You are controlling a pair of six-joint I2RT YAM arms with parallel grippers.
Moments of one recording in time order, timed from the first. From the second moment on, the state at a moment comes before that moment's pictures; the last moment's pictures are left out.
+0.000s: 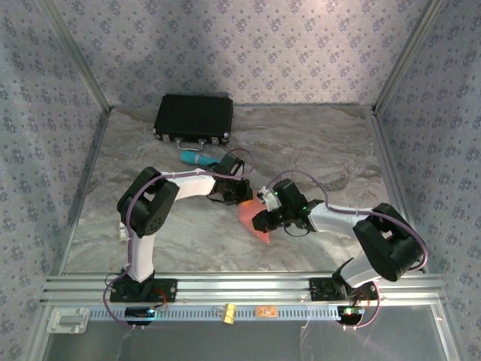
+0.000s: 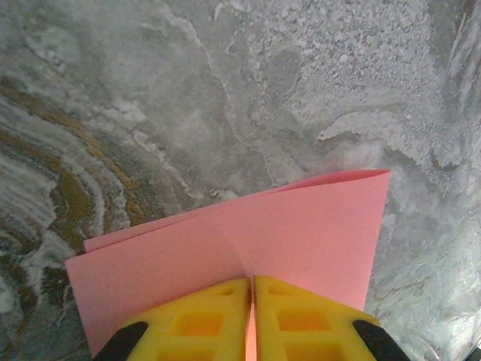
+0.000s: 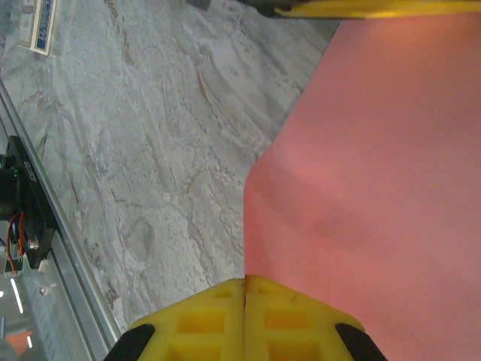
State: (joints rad) left arm -0.70 1.98 1.19 -0.25 0.39 -0.83; right arm 0.66 1.47 0.59 -0.01 -0.57 0.40
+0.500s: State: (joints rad) left arm -0.70 1.98 1.19 -0.25 0.39 -0.82; right arm 0.66 1.51 0.63 -0.04 -0.49 0.40
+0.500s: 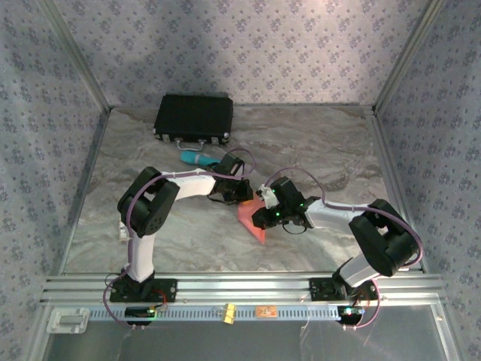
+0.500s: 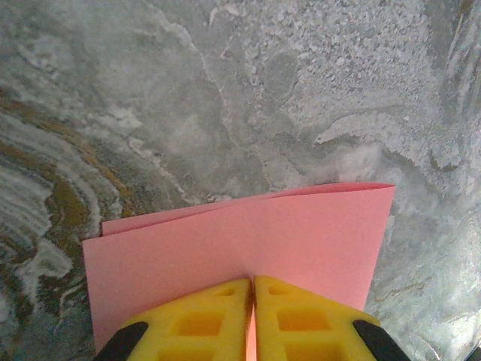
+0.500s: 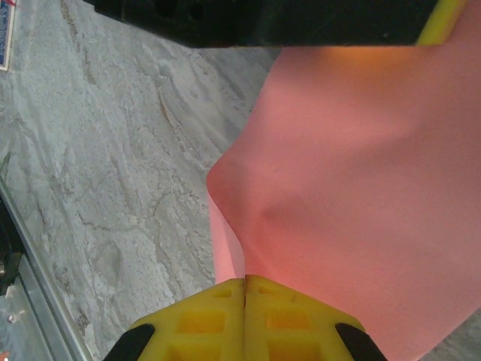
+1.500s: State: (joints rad) left arm -0.73 1.97 1.21 -0.28 0.34 -0.77; right arm 0.64 1.48 0.61 -0.04 -0.49 0.39
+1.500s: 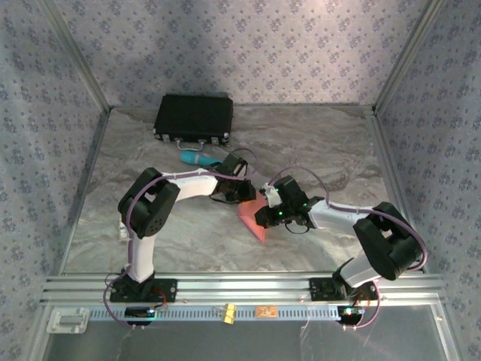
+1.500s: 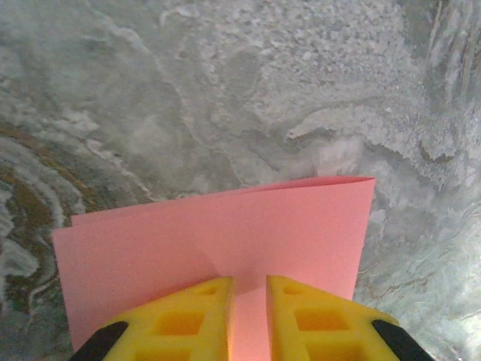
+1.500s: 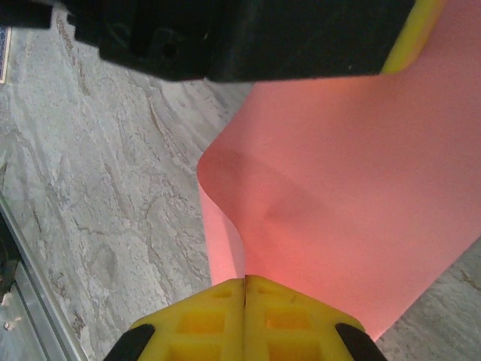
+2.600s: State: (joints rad) left arm -0.74 1.98 1.21 -0.30 0.33 -0.74; right arm 0.63 1.52 0.59 0.00 -0.45 0.36
